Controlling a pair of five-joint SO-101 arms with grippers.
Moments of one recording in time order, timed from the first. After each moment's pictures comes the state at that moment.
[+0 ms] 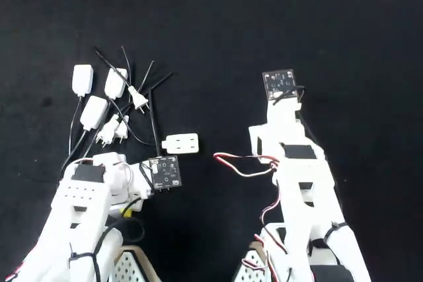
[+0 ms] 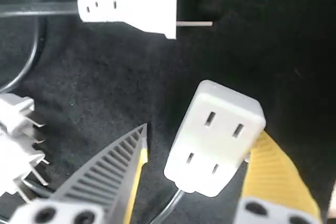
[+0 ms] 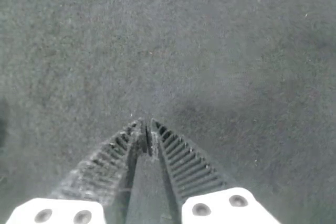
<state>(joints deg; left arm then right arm) 0.0 -47.3 76.5 54.3 -77.2 0.0 -34.5 67.6 31.3 6.6</state>
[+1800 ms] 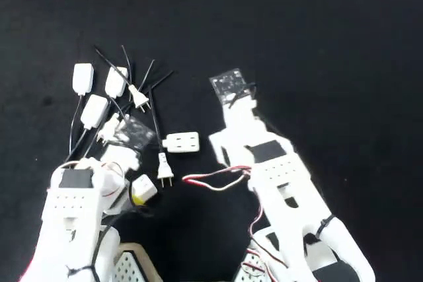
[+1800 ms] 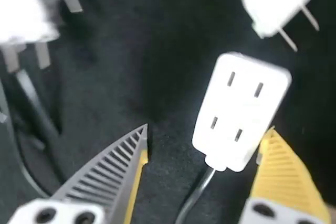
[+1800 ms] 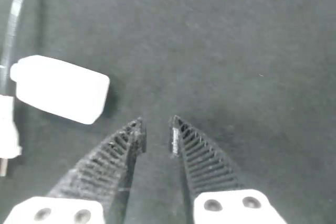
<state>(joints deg) -5.8 -59.0 75.4 64.7 -34.5 -19.9 -34.5 62.1 39.5 2.2</state>
